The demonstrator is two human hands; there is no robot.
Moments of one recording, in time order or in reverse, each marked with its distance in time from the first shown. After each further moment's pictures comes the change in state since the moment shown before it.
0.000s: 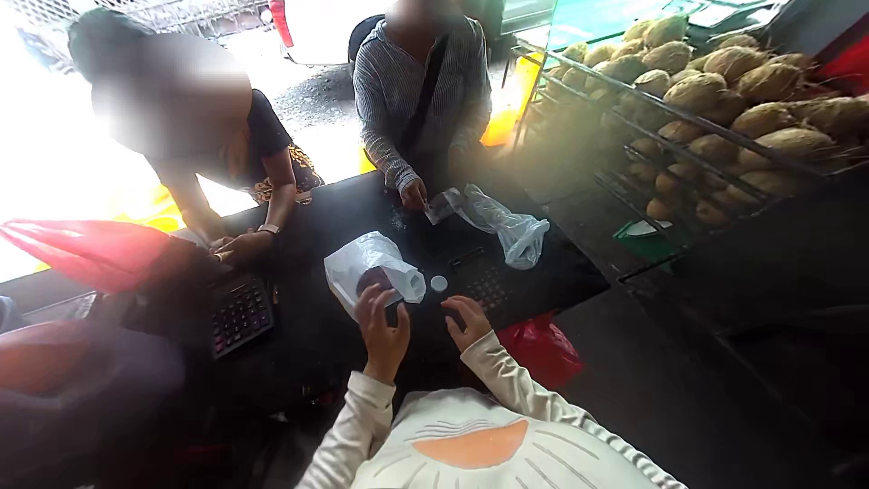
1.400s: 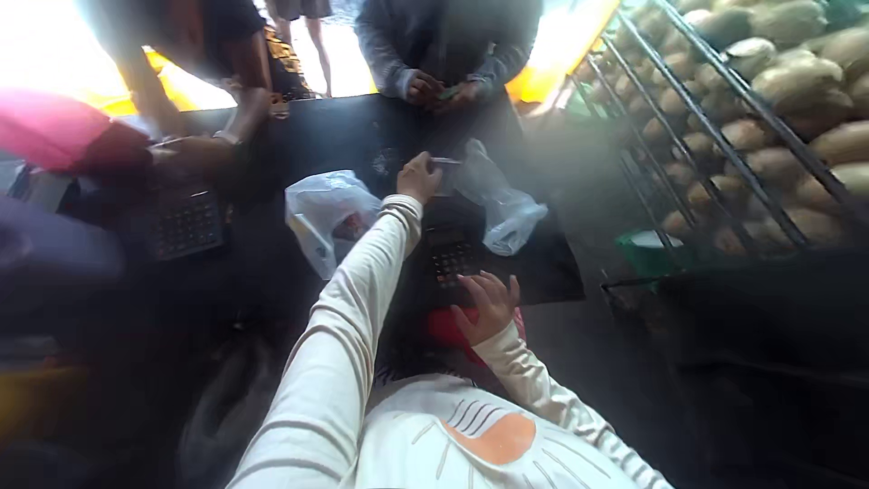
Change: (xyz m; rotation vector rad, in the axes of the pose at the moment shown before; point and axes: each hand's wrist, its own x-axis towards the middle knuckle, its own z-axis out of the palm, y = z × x) left_hand 0.171 -0.007 0.210 0.092 -0.576 -0.439; right_hand -0.004 0.090 -0.094 -0.375 0.064 -0.384
